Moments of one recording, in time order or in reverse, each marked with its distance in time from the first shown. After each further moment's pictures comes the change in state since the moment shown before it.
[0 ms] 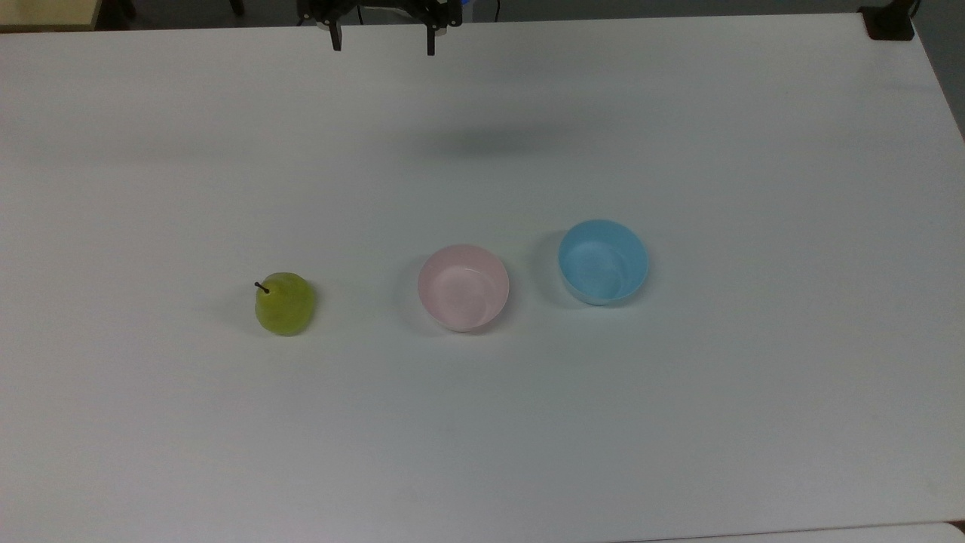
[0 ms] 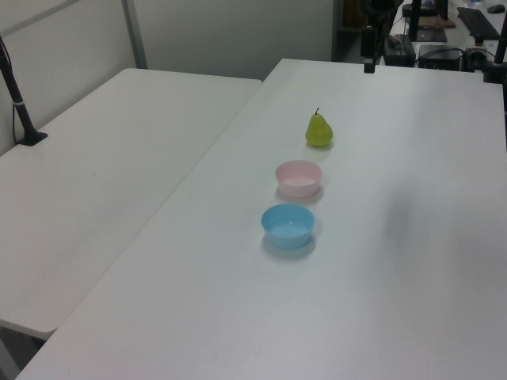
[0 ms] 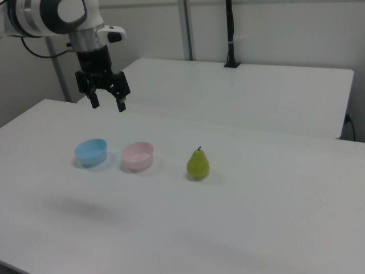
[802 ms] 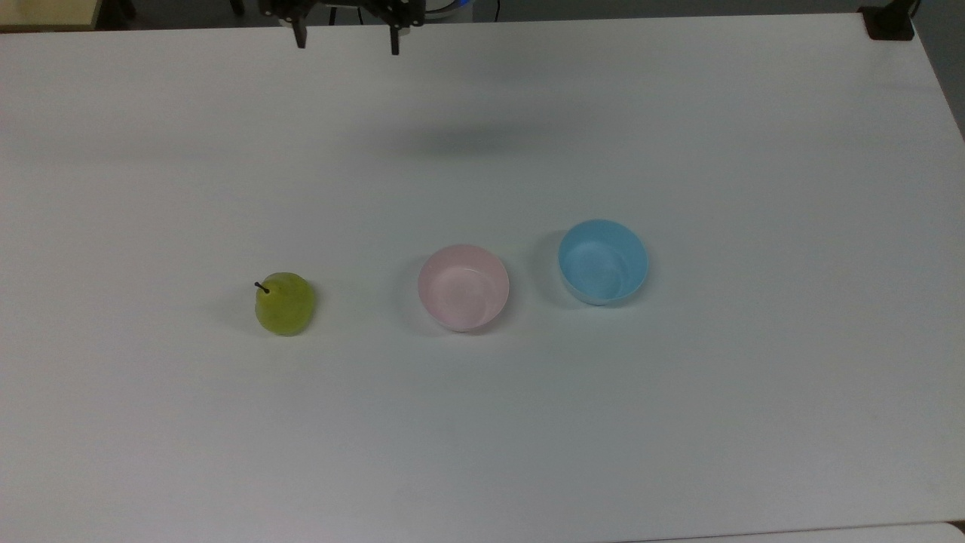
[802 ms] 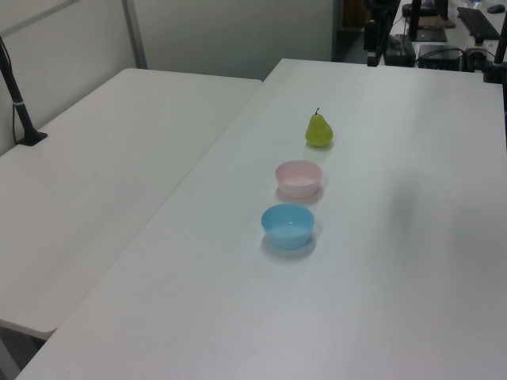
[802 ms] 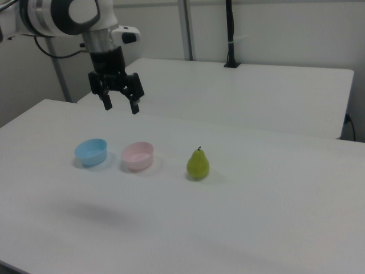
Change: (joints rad) arm -0.071 0.002 -0.004 0.006 0.000 0.002 -0.053
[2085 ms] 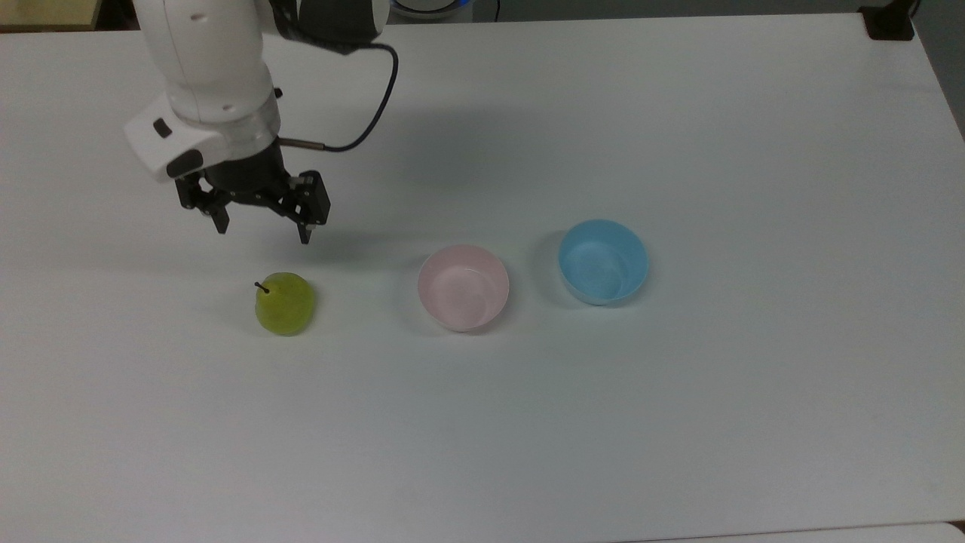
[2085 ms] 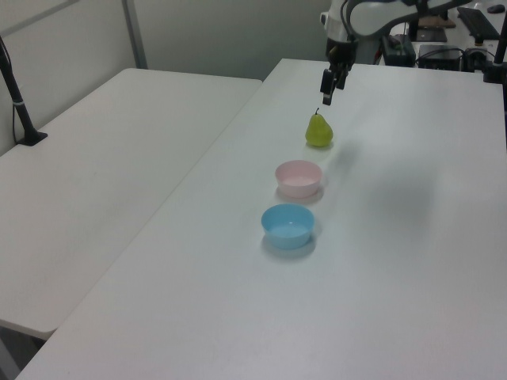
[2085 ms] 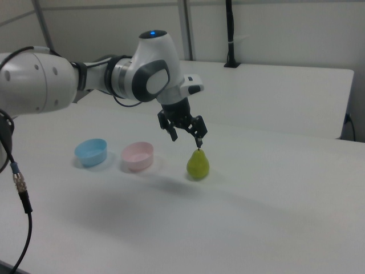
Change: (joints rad) arm -0.147 0.335 -0.001 0.001 0.013 0.511 -0.051
